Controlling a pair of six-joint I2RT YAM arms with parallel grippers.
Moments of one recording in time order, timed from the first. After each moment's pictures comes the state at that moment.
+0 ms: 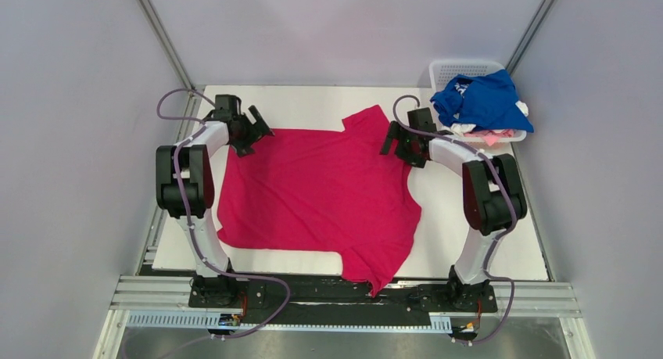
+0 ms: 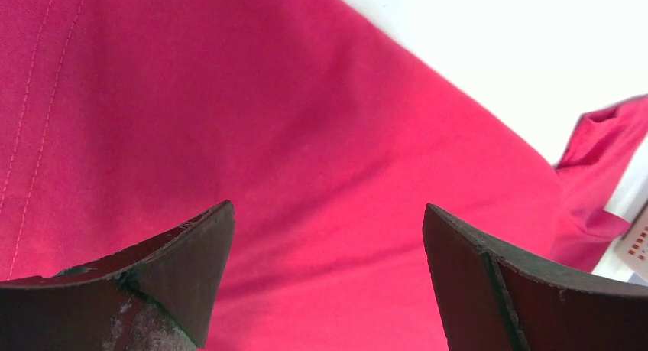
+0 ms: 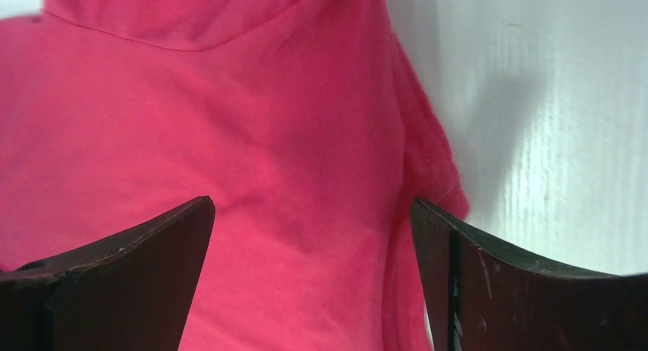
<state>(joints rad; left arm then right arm) 0.01 1.94 1.37 -0.35 0.23 -0.63 0.23 1.82 1.20 -0.28 -0.07 0.55</state>
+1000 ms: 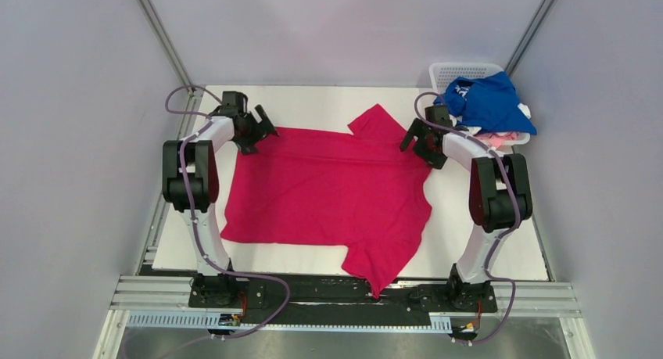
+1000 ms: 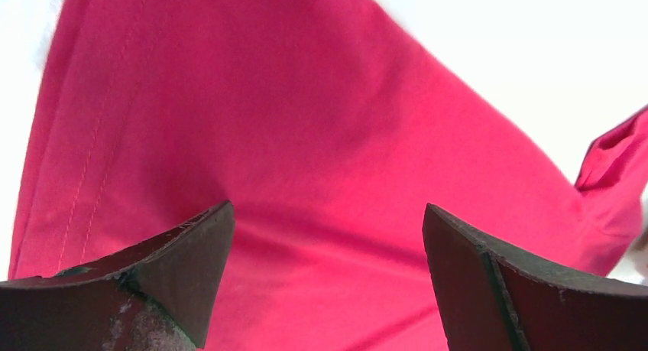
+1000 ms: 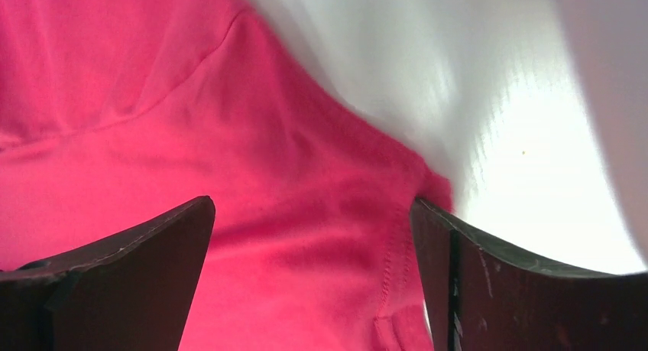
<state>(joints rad) -0.01 2.04 1.47 -0.40 0.24 -0.63 0.12 1.87 1.24 -0.36 0.04 0.63</state>
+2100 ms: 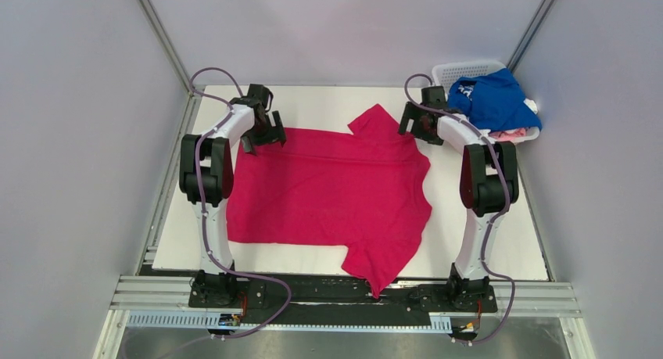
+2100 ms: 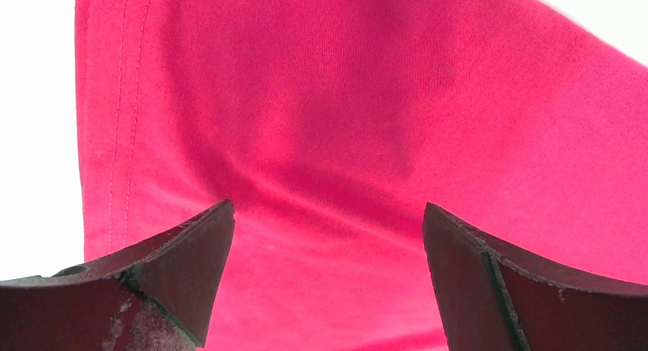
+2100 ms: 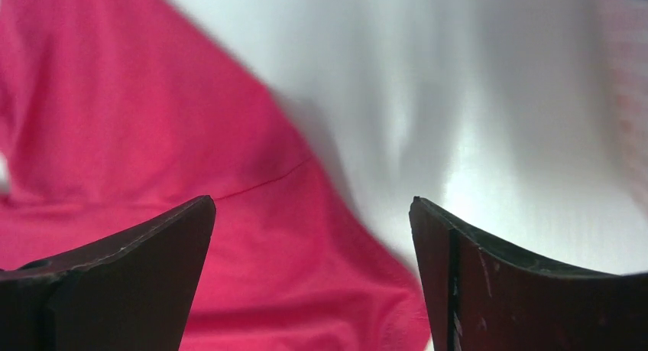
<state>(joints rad) -0.15 2.14 1.71 -0.77 -0.09 -0.48 0.11 2.04 1.53 -0.41 0.10 0.40</state>
